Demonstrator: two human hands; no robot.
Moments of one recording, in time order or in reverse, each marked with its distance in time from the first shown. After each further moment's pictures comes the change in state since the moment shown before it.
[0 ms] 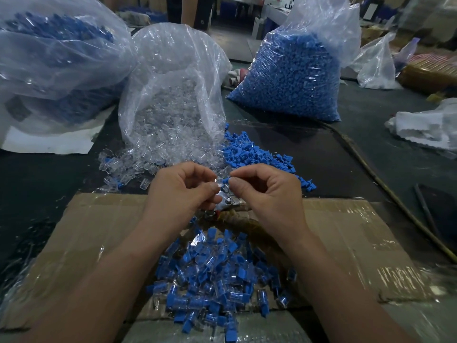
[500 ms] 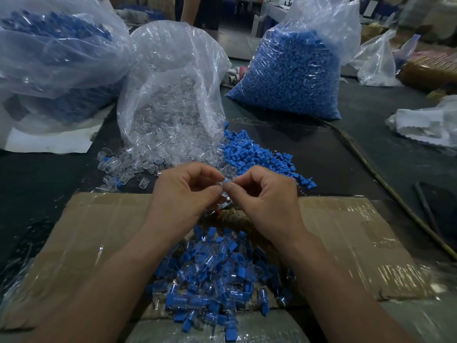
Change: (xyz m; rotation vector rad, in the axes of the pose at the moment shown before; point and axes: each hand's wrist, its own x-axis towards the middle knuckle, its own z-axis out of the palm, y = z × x) left_hand -0.003 0.001 0.004 0.052 -0.052 0.093; right_hand -0.002 0.003 0.002 -0.137 -0.026 0.002
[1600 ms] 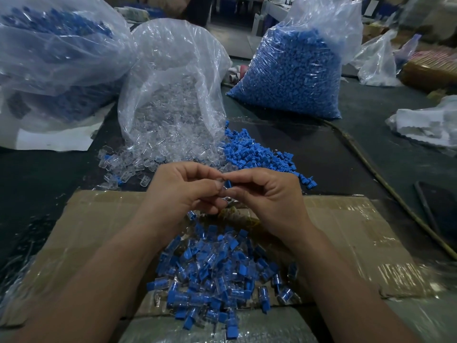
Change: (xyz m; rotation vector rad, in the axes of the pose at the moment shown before) left_hand 0.001 0.007 -0.008 -0.264 -0.092 -0.179; right_hand 0.002 0.008 -0.008 0.153 -0.103 -0.170
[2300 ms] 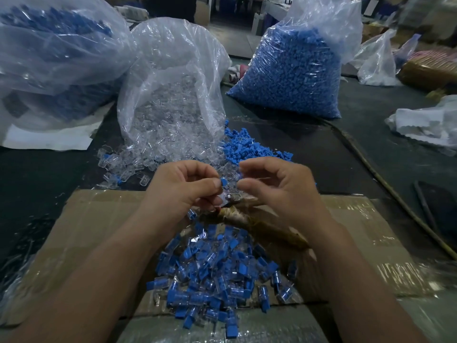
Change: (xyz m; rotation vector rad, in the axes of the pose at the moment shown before) left_hand 0.003 -0.003 -0.001 0.050 0.018 0.028; right_hand 0.005 -0.005 -0.020 -0.088 -0.061 0.232
